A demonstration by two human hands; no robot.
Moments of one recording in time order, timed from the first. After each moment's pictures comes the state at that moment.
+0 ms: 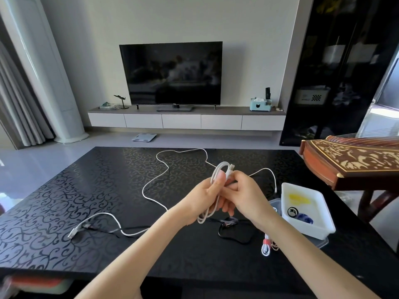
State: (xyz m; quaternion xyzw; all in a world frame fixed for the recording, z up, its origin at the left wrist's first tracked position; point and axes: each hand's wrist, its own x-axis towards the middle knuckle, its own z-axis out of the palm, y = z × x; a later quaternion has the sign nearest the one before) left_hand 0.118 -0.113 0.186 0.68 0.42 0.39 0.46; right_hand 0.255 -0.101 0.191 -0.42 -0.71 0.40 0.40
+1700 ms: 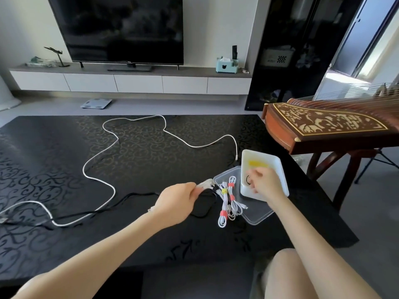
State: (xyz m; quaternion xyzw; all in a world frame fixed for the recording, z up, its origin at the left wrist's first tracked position) left_hand 0.170 -0.062 0.085 0.77 0.60 0.16 0.15; right_hand 0.412 -0.011 0.082 -0.71 -0.53 0.30 0.35
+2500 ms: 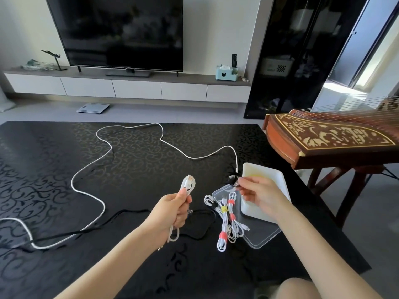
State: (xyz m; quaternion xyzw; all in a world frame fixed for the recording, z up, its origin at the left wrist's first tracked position) left_hand 0.171 -0.038 0.084 0.37 0.49 0.44 0.65; right_hand 0.409 0.016 0.092 -0.53 -0.44 0.57 0.44
